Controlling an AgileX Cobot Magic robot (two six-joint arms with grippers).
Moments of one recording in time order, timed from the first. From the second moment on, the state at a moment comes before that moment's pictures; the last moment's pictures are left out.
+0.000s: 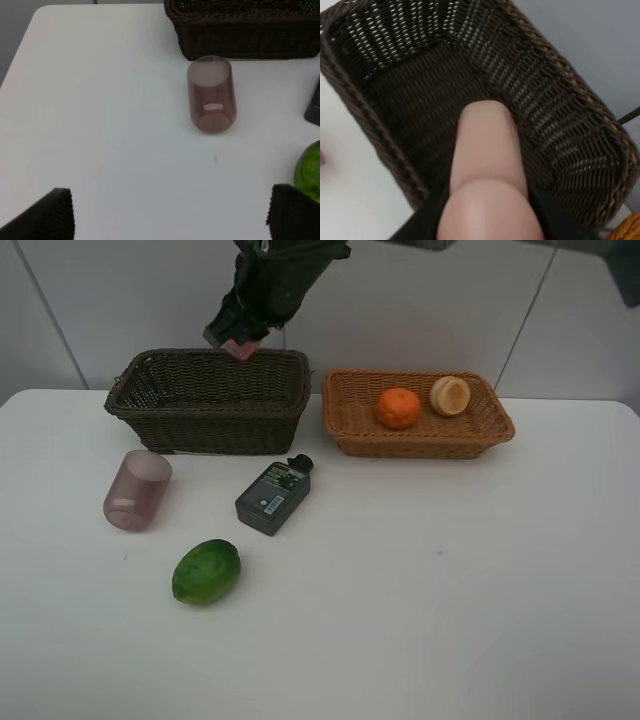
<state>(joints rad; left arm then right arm) 0.05 -0.01 -0.51 0.03 1.06 -0.01 0.71 2.19 -2.03 -0.17 0.71 -0.17</state>
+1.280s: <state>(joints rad) 0.05 -0.01 -0.51 0.03 1.06 -0.01 0.62 2.37 -2.03 -0.14 0.47 -0.12</state>
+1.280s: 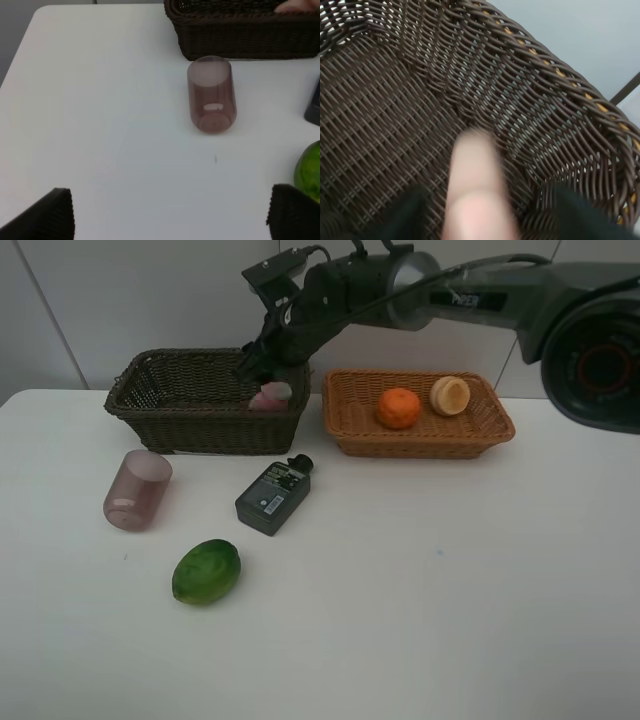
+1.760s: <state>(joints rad) 0.05 -0.01 -0.51 0.03 1.06 -0.01 0.62 2.37 -2.03 -0.14 0.46 -0.11</state>
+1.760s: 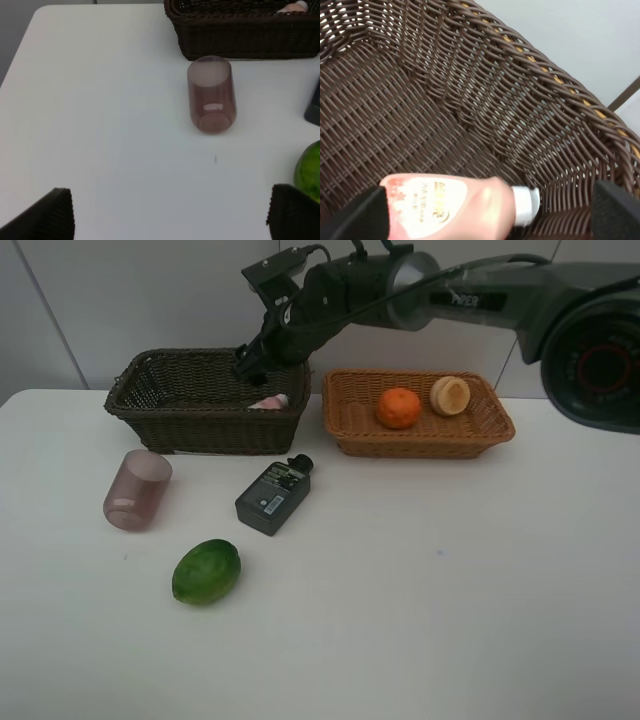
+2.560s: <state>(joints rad) 0.05 -0.01 -0.51 0.03 1.06 -0.01 0.60 2.04 -1.96 -0.21 0.80 -0.12</state>
